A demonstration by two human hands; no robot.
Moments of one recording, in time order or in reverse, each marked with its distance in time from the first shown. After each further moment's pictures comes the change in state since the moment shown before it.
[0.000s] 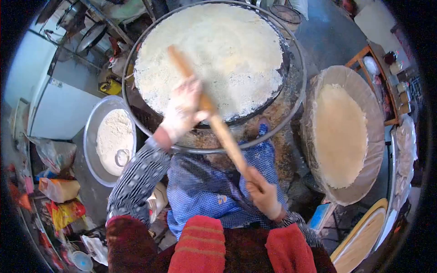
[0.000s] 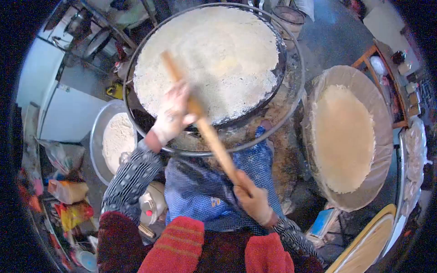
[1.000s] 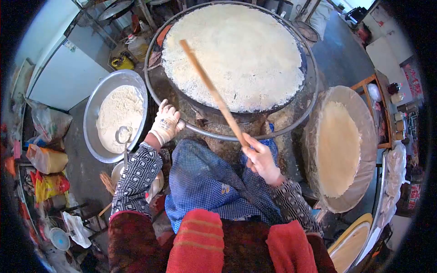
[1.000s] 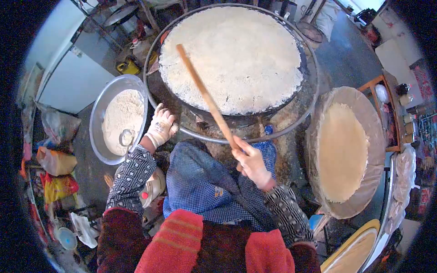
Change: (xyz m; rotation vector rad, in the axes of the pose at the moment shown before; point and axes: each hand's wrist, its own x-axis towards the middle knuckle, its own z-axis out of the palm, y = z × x) left_hand -0.180 -0.052 0.018 0.118 -0.055 -0.140; right_hand 0.087 -0.061 0.024 0.295 -0.274 0.522
